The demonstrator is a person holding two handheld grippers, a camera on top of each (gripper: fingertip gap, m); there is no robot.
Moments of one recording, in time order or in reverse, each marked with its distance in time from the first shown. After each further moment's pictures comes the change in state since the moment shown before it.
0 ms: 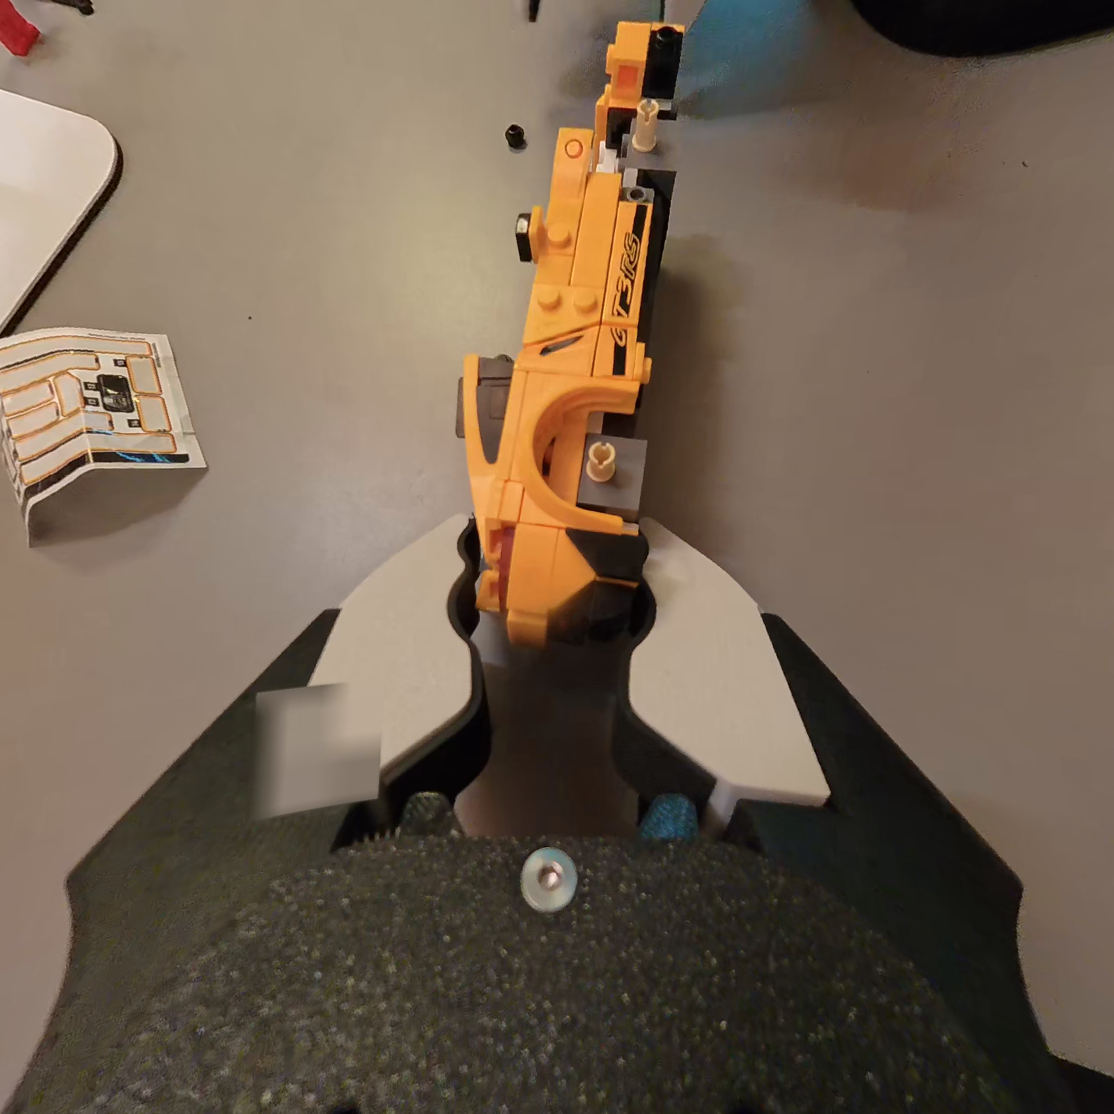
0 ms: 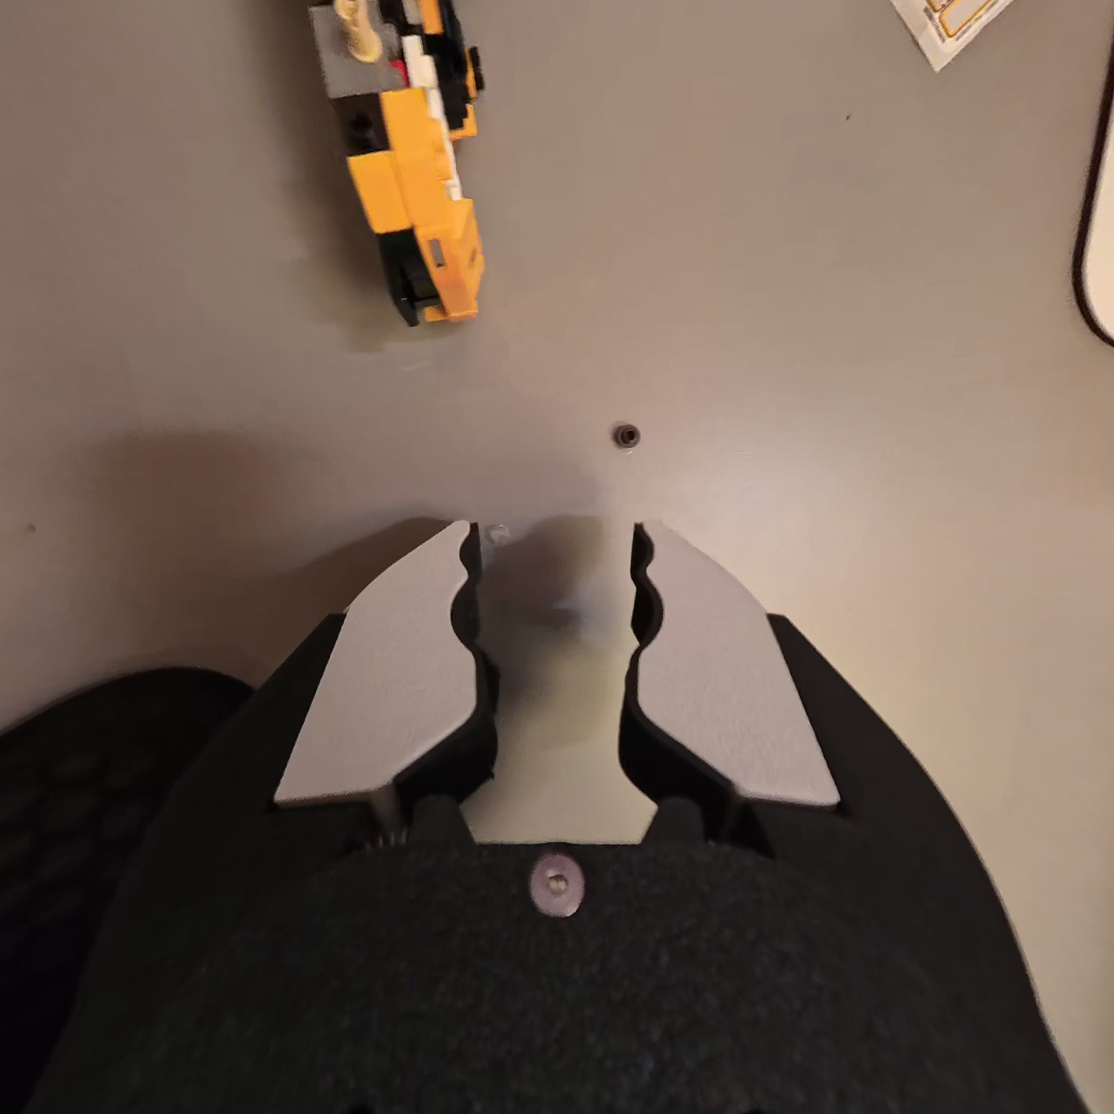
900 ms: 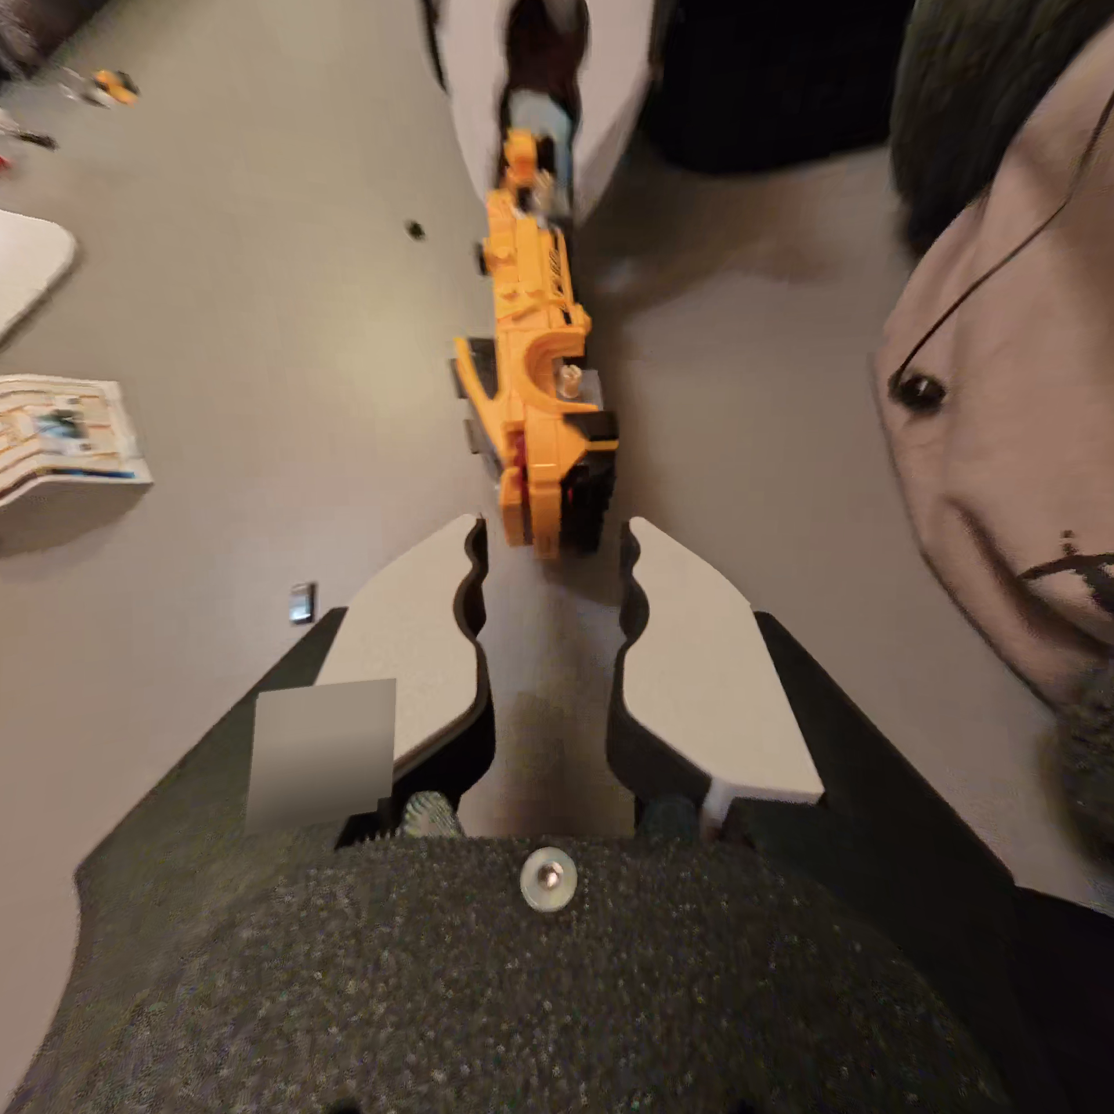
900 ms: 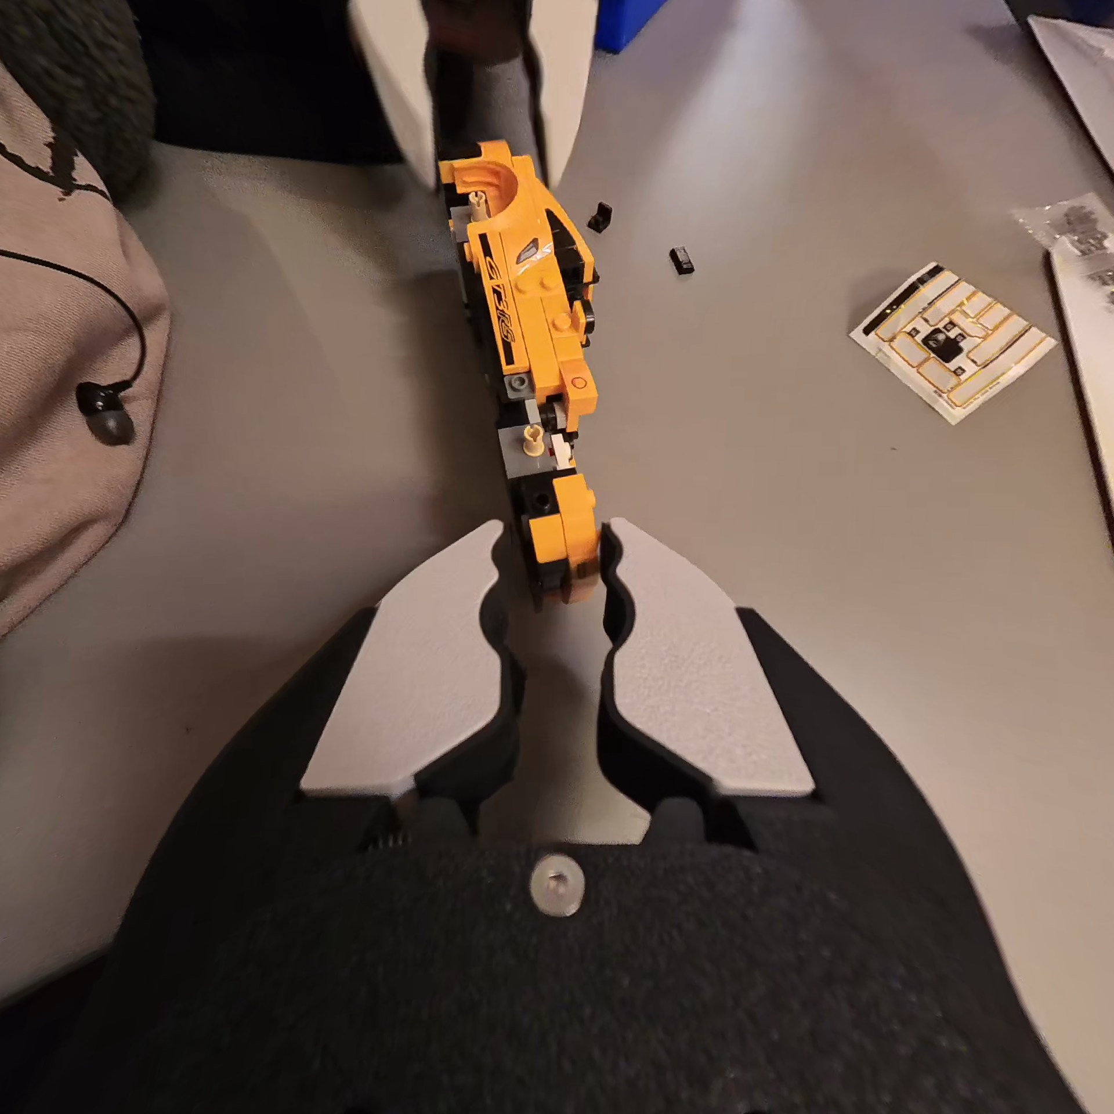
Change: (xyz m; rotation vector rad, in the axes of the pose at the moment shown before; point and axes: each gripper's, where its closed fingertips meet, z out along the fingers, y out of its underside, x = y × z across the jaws) left arm 0.030 -0.003 -0.046 0.180 0.131 0.009; right arm -0.047 -0.073 0.008 0.435 -0.070 -0.039
